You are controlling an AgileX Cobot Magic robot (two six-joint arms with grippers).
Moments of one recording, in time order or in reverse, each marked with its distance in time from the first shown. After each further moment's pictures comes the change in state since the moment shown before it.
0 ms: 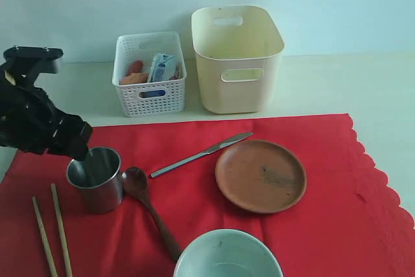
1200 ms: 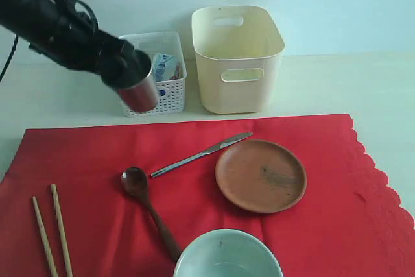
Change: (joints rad) left arm 0.004 0.168 -0.407 -0.285 0.024 0.276; right arm 0.000 0.000 0.000 0.000 0.000 0.000
